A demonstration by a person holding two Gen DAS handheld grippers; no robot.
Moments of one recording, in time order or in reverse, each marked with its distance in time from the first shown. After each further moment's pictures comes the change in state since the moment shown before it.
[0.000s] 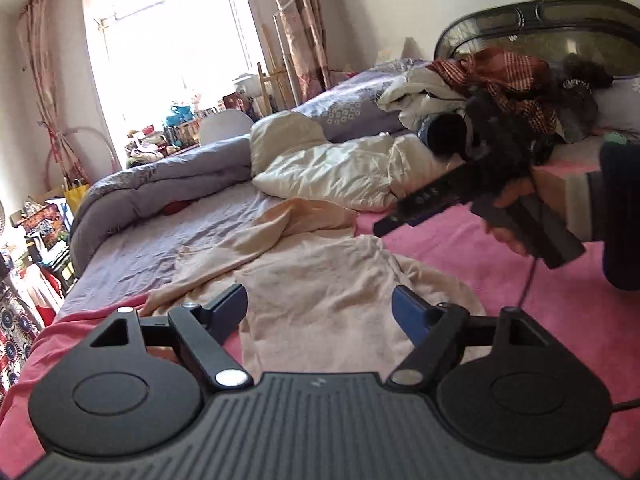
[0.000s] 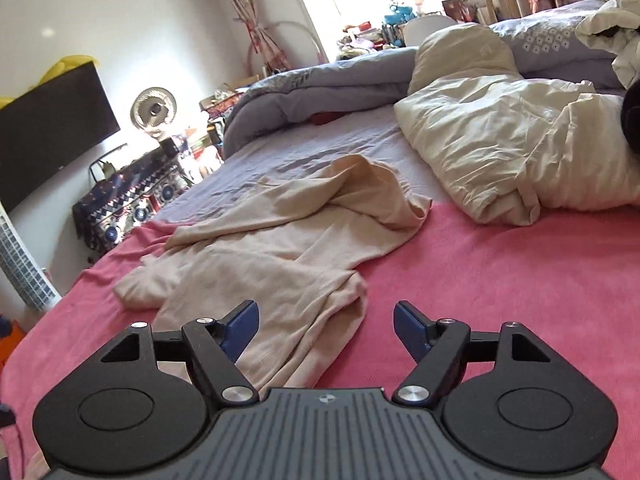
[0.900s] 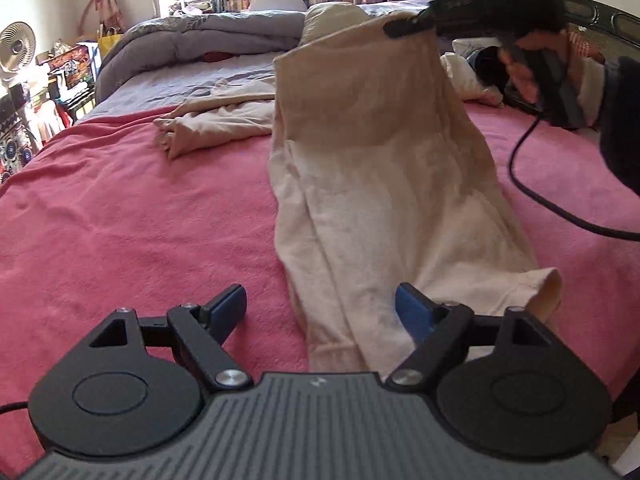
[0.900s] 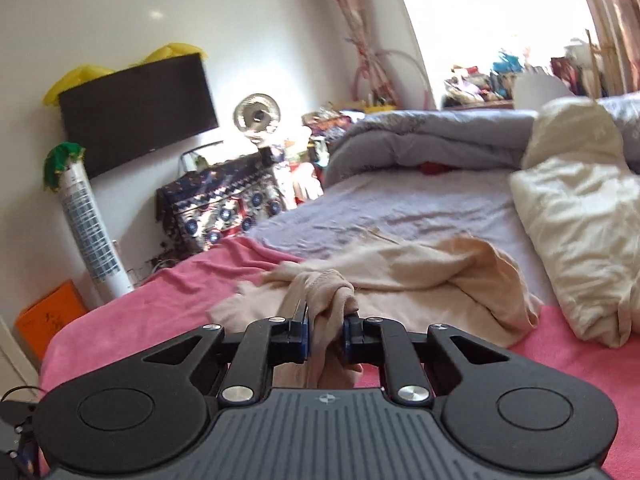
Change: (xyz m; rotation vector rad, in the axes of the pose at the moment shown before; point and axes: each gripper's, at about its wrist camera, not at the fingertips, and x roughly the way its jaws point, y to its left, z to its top) left arm -0.055 0.032 -0.088 -0.375 0.251 0.012; right arm -0.072 0.105 0.027 -0.305 -0.100 0.269
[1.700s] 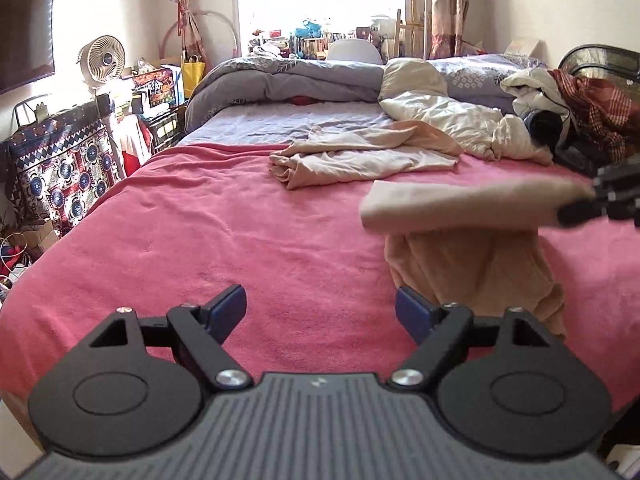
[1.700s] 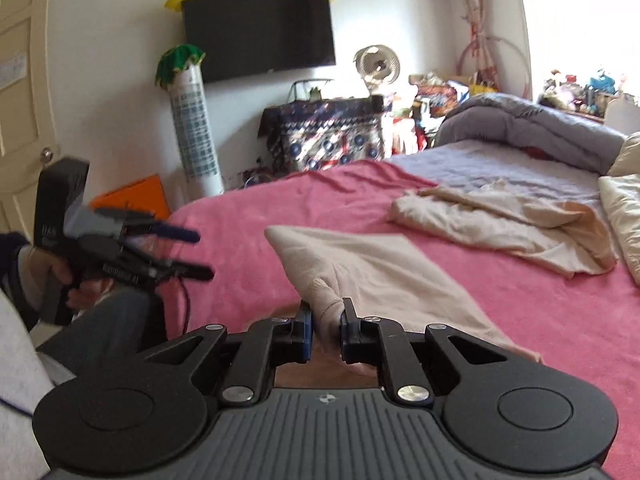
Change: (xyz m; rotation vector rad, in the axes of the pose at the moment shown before) left arm -0.098 0.037 -0.018 -0.109 -0.156 0.159; right arm -0.084 0.149 -0.092 -0.189 0.227 0.143
